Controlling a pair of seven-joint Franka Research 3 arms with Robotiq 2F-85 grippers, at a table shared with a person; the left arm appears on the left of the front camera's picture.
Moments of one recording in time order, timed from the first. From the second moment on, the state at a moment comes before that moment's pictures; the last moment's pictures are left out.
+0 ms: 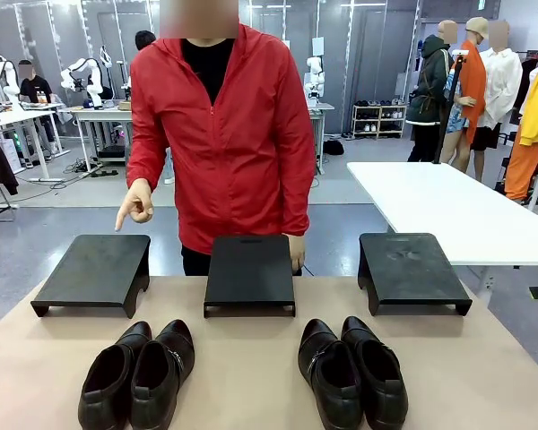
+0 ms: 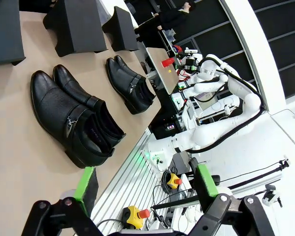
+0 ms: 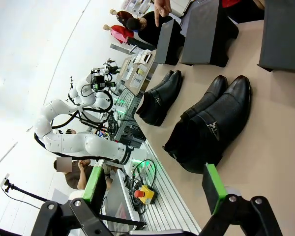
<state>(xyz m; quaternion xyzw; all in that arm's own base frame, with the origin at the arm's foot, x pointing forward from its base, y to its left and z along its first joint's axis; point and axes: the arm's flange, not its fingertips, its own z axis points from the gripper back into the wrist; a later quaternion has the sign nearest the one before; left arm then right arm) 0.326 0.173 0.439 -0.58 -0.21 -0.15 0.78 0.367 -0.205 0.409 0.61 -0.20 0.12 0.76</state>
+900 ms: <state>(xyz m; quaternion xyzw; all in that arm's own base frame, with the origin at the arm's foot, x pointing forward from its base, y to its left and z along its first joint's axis) 0.338 0.103 0.464 -0.52 -0.15 -0.12 0.83 0.367 -0.205 0.409 0.61 -0.20 0.12 0.76</state>
